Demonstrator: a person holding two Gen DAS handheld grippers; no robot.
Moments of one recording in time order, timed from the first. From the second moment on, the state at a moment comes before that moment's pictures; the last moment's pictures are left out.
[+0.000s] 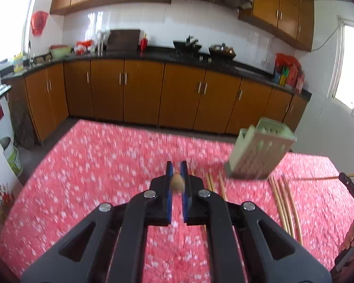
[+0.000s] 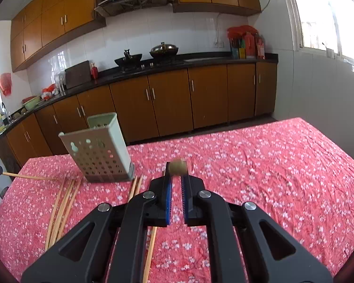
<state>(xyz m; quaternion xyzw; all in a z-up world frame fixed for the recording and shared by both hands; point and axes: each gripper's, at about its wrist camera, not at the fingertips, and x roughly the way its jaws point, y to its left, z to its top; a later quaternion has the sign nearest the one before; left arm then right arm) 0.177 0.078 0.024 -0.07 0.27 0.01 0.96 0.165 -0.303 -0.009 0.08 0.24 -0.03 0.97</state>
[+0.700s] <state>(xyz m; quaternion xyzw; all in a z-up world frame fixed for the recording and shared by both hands) 0.226 0.036 0.168 -0.11 0.12 -0.04 0.99 0.205 -0.269 0.133 0.11 0.05 0.05 0.99</state>
